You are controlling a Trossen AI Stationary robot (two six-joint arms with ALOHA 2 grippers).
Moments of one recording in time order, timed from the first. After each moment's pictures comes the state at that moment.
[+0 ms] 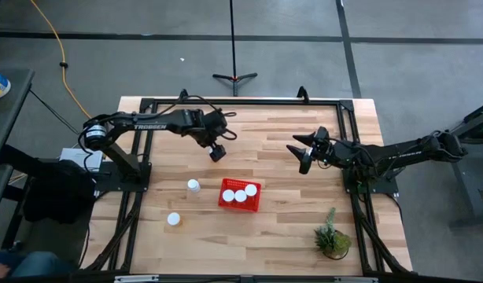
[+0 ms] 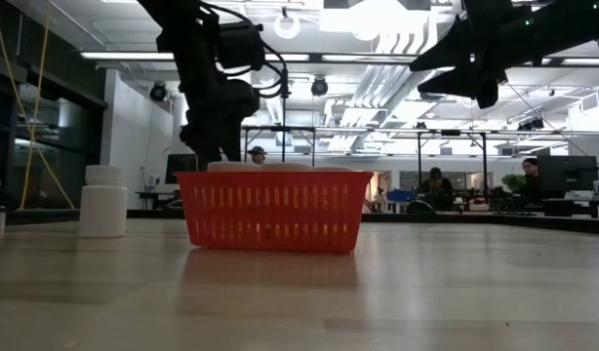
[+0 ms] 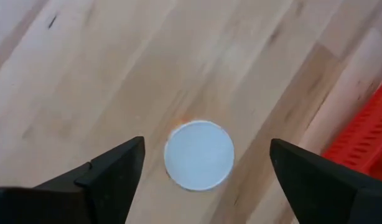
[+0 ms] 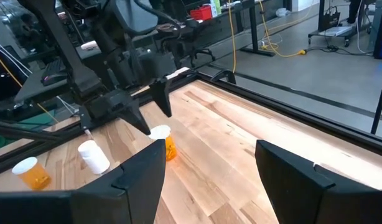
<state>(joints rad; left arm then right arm) 0.34 1.58 1.11 -0.73 0.03 -0.27 0.06 0.79 0.38 0.23 0.53 0.38</state>
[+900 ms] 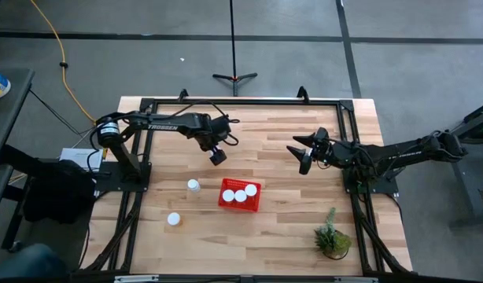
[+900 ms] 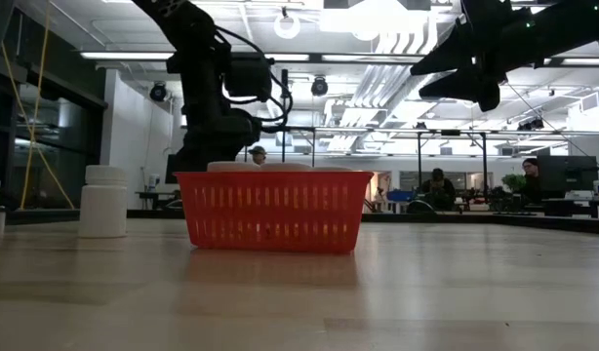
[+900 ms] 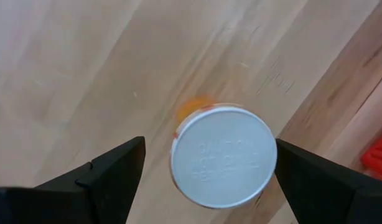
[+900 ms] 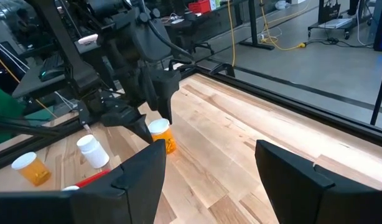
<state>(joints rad) 0.34 1.70 1.11 -0.75 0.04 -0.26 0.06 0.79 0.38 0.20 0.52 0.41</state>
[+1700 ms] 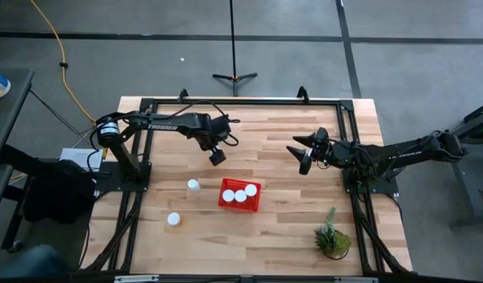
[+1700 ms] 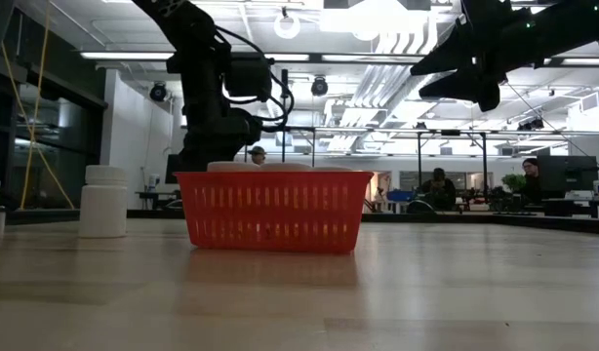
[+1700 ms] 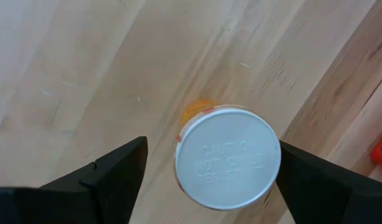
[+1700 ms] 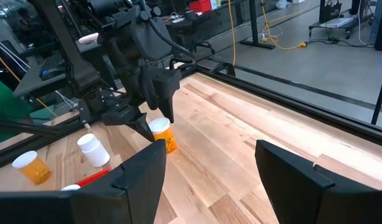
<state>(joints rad) 0.34 1.70 1.11 -0.75 0.03 -0.21 0.06 0.79 0.38 0.20 0.52 0.41</state>
